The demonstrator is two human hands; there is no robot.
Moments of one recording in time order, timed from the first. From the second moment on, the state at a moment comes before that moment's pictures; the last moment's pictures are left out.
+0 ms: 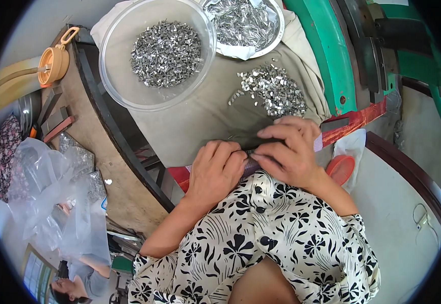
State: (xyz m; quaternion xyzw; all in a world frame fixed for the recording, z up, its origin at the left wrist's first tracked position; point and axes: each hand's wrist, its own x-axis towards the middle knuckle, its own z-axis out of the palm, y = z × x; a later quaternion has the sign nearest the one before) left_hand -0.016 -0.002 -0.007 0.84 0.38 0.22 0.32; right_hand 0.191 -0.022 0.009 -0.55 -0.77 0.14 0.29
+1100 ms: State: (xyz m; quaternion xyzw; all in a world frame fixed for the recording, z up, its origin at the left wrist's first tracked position) left_hand 0.002 0.053 0.003 0.78 0.51 0.24 0.25; right_hand 0.199 0.038 0.020 -0.51 -0.84 0.06 0.17
